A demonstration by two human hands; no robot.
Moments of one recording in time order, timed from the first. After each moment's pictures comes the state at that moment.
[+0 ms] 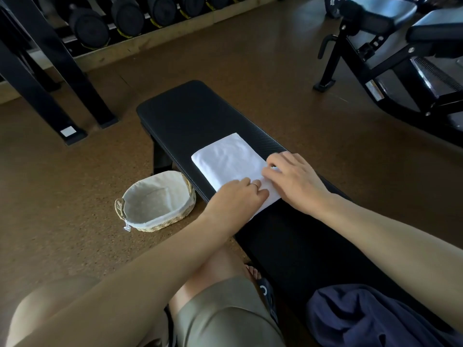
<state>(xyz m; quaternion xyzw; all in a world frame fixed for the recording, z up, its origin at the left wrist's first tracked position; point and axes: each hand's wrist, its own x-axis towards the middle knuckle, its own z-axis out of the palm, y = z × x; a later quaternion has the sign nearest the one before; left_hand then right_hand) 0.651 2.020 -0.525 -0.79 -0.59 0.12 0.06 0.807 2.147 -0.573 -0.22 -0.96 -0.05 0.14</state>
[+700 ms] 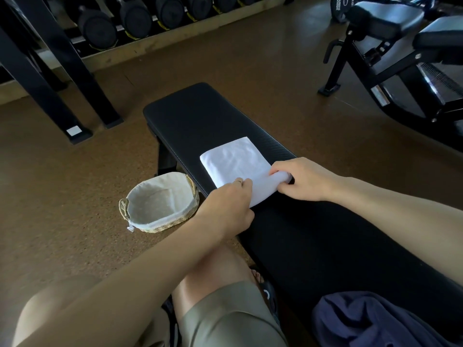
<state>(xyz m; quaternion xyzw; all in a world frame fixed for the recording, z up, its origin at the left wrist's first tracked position) 0.631 2.009 -0.526 -0.69 -0.72 -0.02 -0.10 0.801 2.167 -0.536 -0.29 -0.92 0.27 0.01</state>
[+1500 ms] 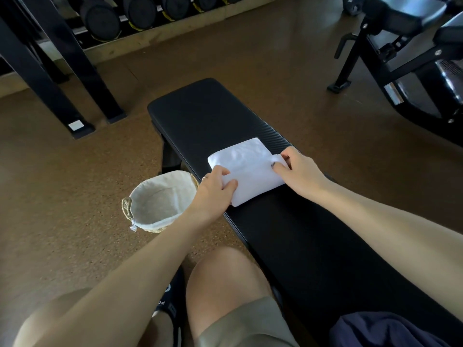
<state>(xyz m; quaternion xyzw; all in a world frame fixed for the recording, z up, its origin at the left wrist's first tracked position) 0.568 2.031 -0.570 -0.43 -0.79 -0.31 -0.30 0.748 2.168 -0.556 -0.49 -0.80 0.34 0.11</state>
